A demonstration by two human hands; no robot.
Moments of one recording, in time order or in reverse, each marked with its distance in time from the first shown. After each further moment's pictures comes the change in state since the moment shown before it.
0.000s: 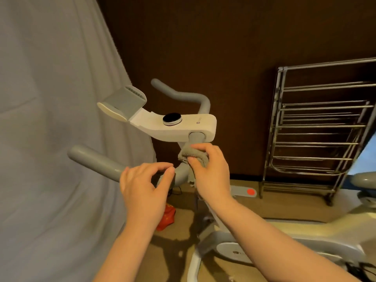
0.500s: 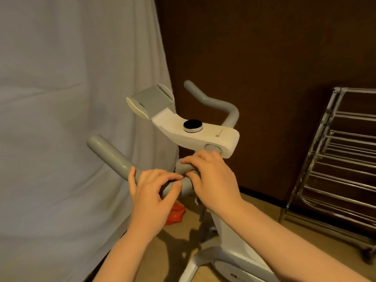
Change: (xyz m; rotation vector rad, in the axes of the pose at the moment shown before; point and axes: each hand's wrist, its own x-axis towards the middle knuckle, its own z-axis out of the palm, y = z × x) left_hand -0.005 0.011 0.022 0.067 0.051 -0.074; right_hand 0.046 -0.004 -0.018 -0.444 -0.493 -0.467
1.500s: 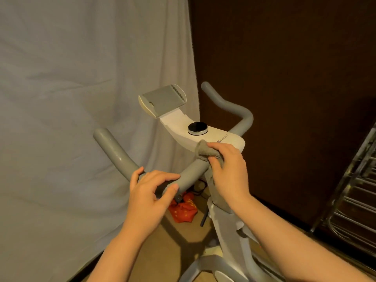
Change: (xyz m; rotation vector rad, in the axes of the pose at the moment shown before) left_hand -0.006 0.026 0.024 0.047 0.112 -0.030; right_hand 0.028 0.076 -0.009 0.403 0.150 0.085
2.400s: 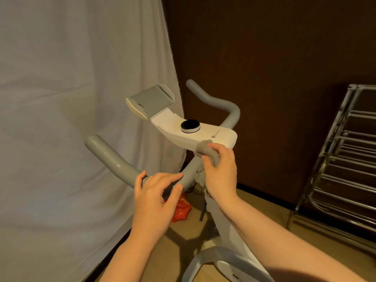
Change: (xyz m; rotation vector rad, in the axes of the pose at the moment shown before) left_hand -0.001 -0.007 -0.005 -0.019 -0.084 0.046; right_hand -0.017 -0.023 0.026 0.149 0.214 0.264
